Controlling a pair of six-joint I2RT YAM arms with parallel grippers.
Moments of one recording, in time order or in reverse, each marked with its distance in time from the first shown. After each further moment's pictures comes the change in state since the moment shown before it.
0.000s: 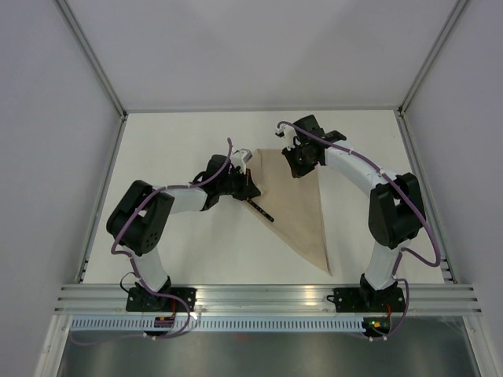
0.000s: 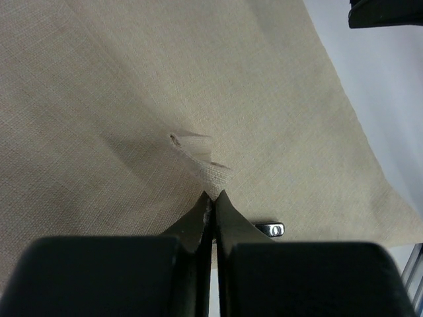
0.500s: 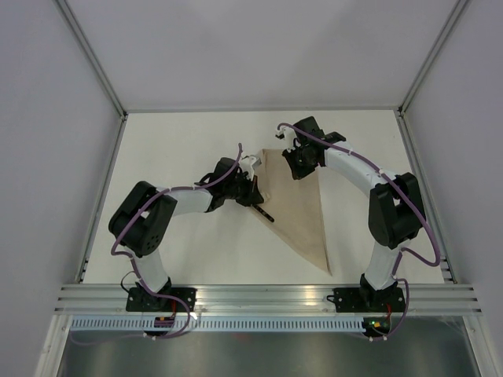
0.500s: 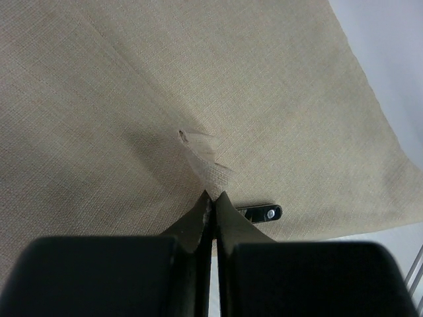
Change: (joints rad) left arm -0.062 0.000 0.023 -0.111 -0.024 0.080; right arm 0.000 0.000 -0.021 0.003 -0.001 0.000
